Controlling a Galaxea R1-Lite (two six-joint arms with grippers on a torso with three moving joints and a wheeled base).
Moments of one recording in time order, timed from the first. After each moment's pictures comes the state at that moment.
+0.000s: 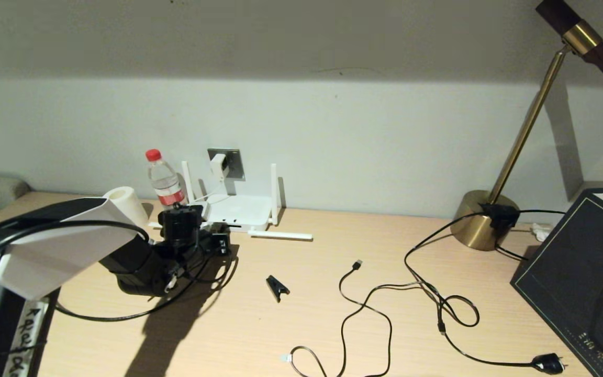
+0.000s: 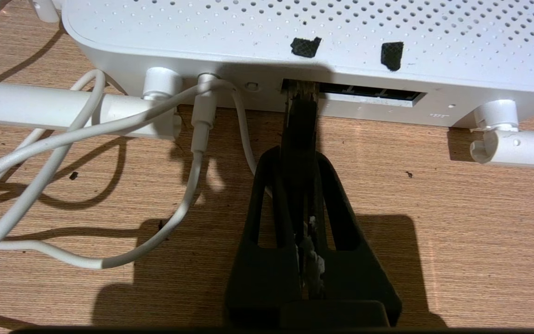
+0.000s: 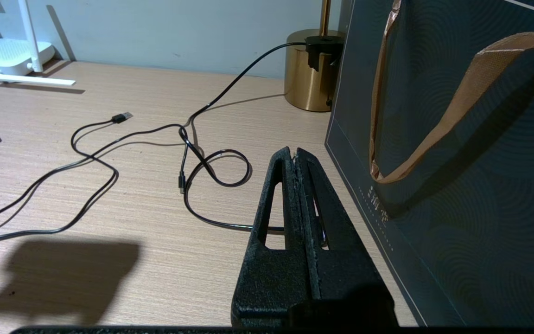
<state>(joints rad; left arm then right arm) -0.16 2.39 -1.14 -0.89 0.03 -0.04 -0.01 0.00 0.00 -0.09 0.01 -0.02</state>
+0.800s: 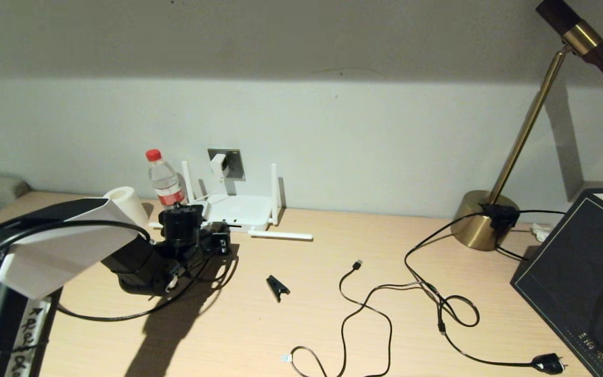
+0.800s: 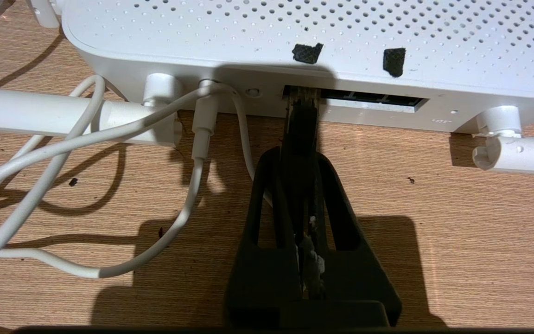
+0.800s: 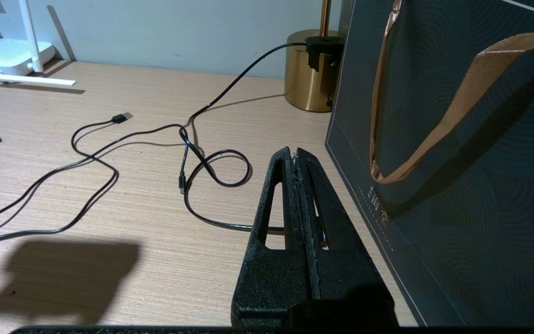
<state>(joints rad) -0.16 2.40 -1.15 -0.90 0.03 -0.04 -0.01 0.00 0.00 -0.09 0.01 -0.02</state>
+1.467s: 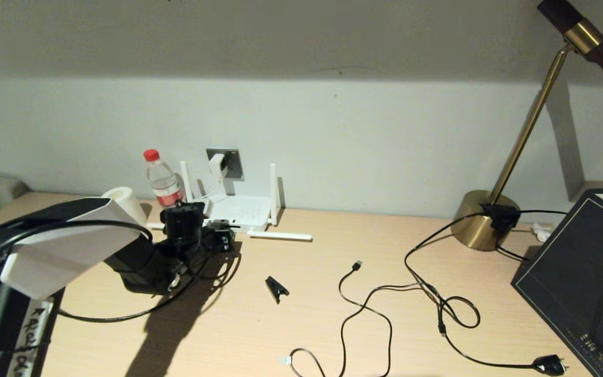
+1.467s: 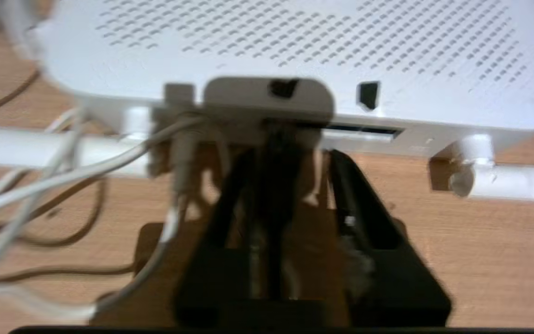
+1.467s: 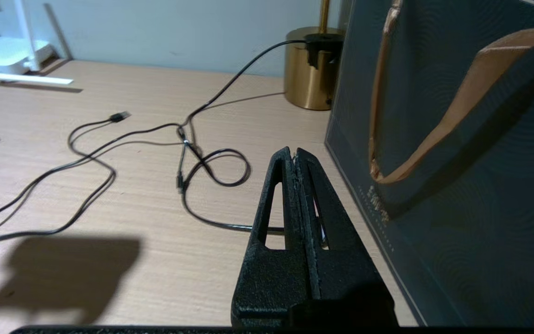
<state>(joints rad) -0.16 2.40 -1.16 -0.92 0.02 -0.05 -0.01 0.00 0.00 -0.09 0.01 -0.02</state>
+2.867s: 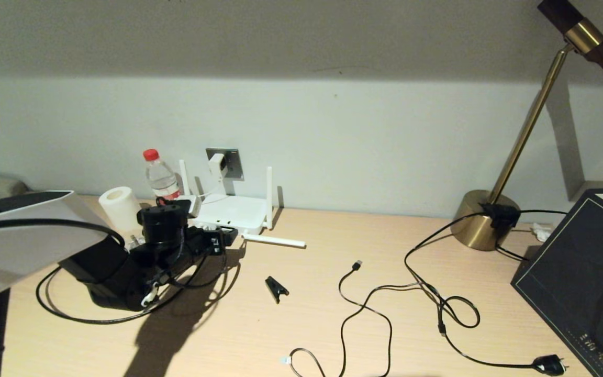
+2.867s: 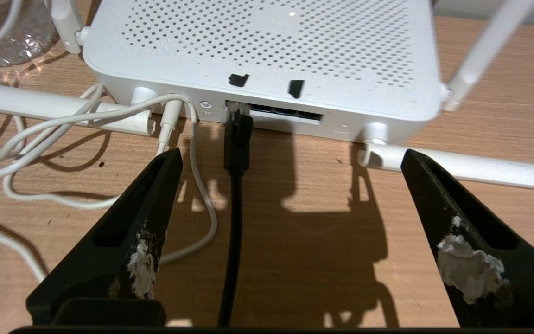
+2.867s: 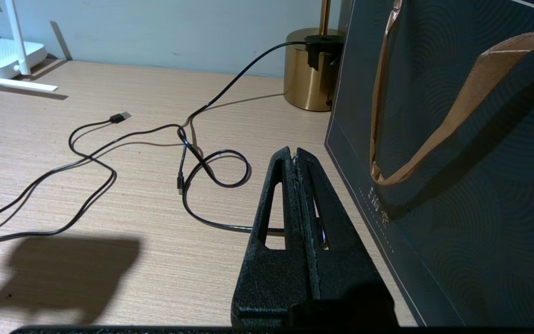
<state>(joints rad) -0.18 2.21 -0.90 -1.02 0.03 -0.04 -0.01 0.00 0.00 -0.09 0.01 -0.02</state>
